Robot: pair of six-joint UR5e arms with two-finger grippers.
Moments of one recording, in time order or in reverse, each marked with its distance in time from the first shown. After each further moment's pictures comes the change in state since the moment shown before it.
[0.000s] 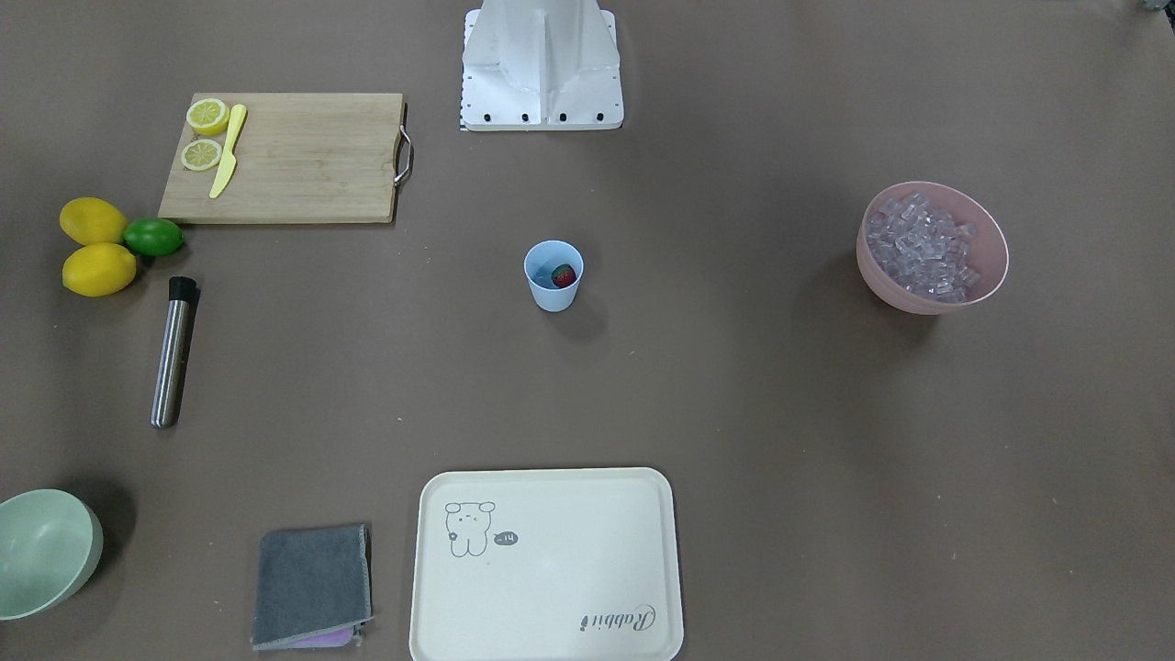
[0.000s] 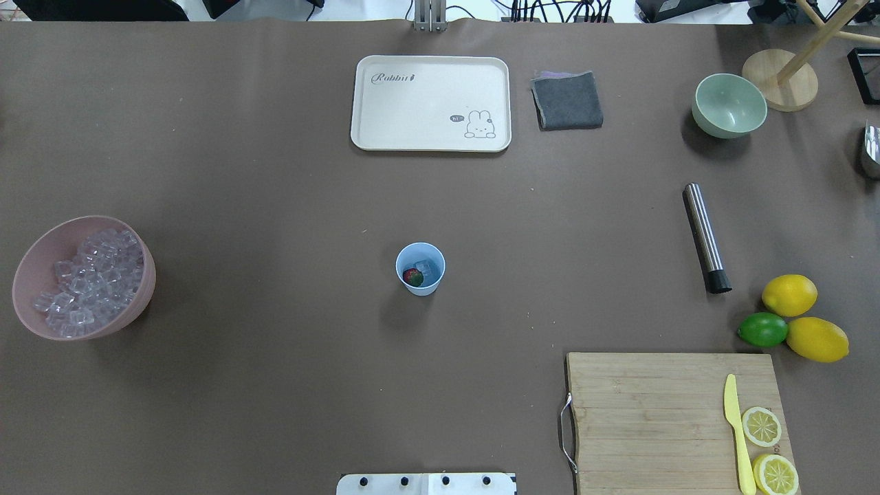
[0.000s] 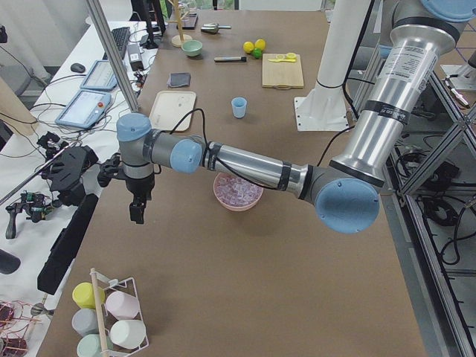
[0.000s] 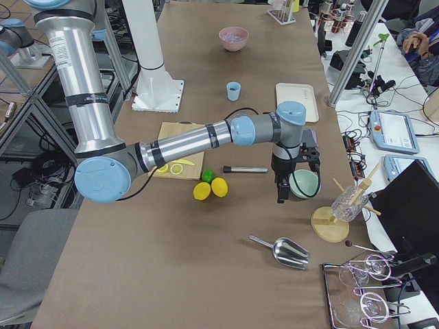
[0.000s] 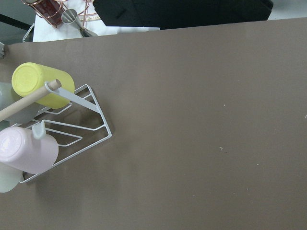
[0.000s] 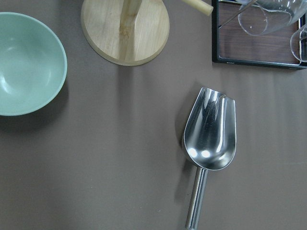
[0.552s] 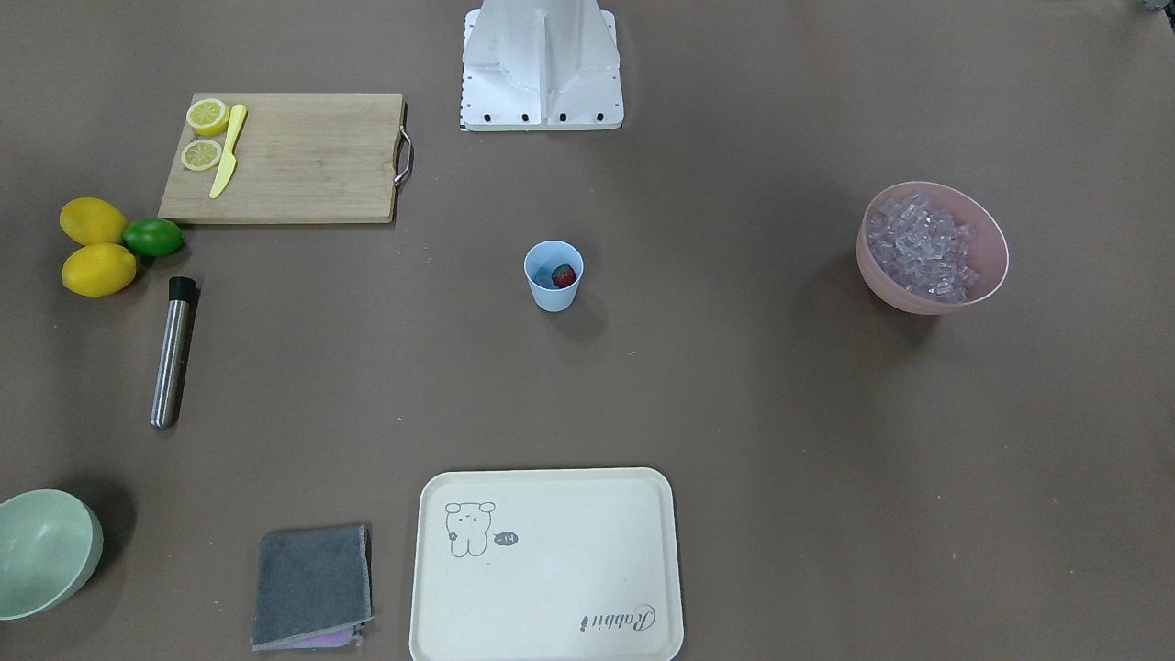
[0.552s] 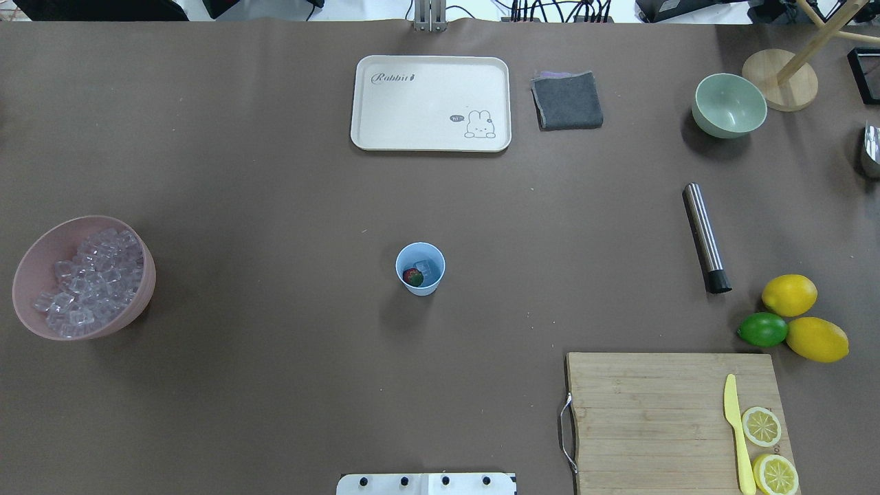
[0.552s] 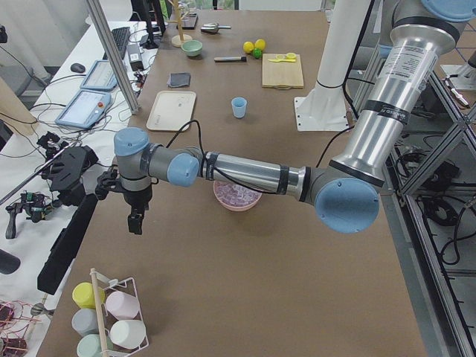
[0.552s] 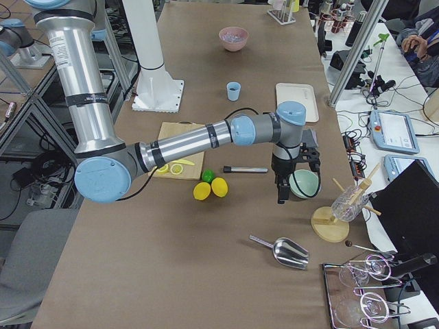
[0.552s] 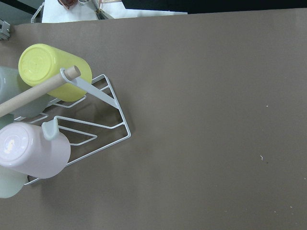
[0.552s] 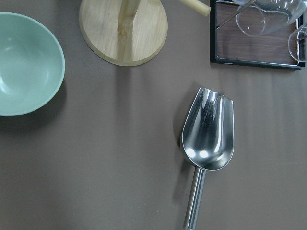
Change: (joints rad) left arm -0.005 -0.001 0.045 -0.050 -0.004 -0.025; right arm 0.001 0.000 -0.004 0.000 -0.004 0.000
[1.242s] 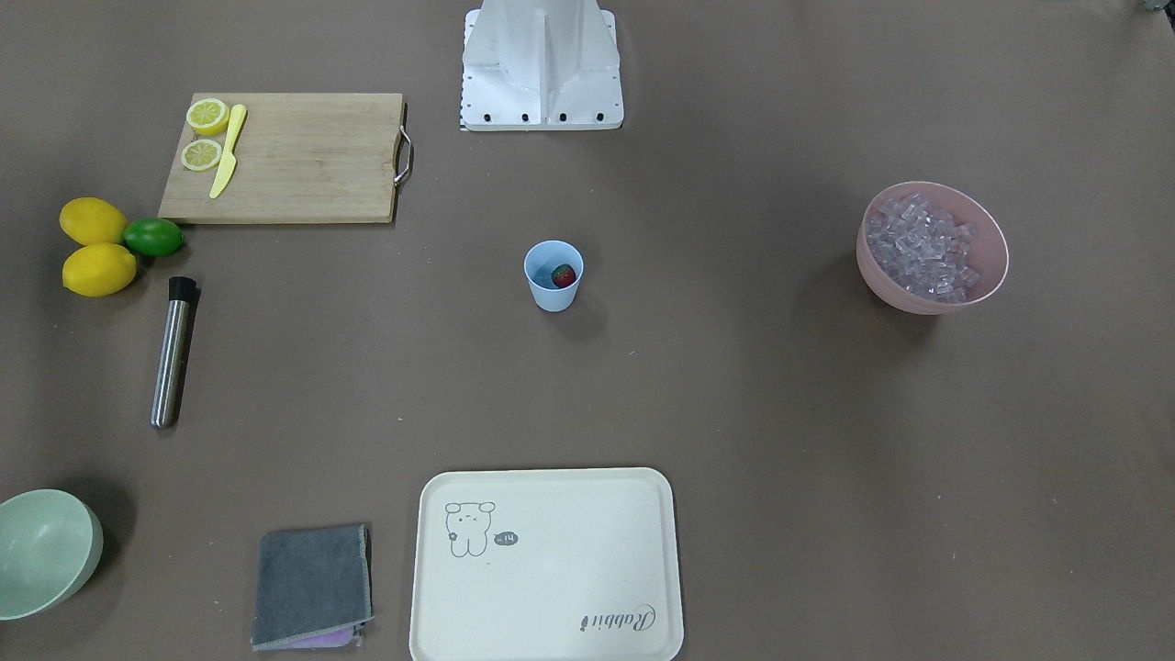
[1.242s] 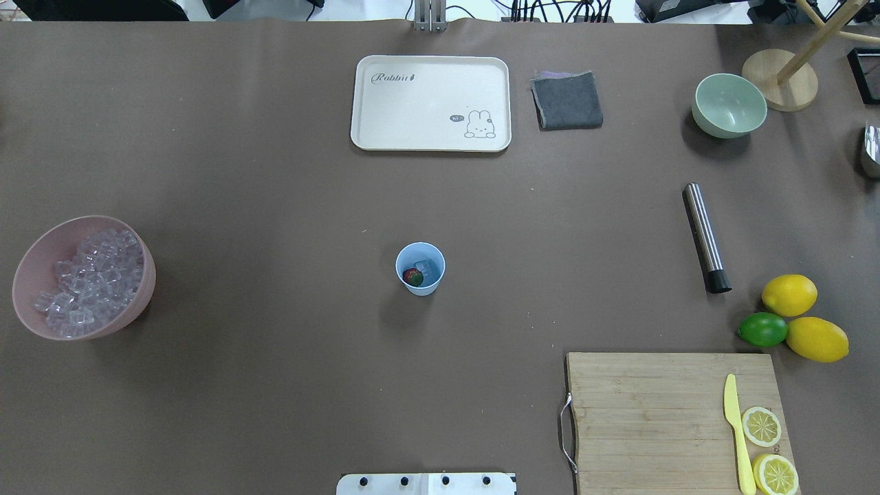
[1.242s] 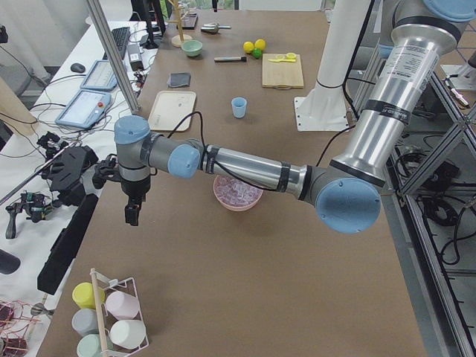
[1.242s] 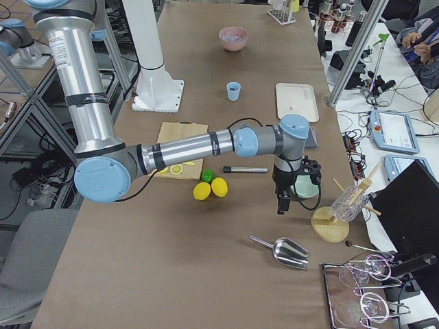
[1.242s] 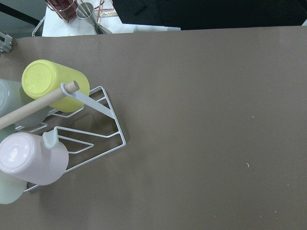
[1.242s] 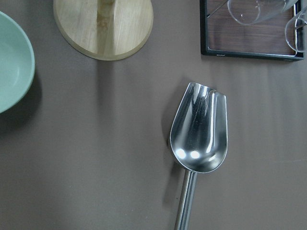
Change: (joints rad) left arm -0.011 0.001 -0.054 0.012 0.007 -0.003; right arm 0.007 -0.002 -0.076 0.056 0.002 0.004
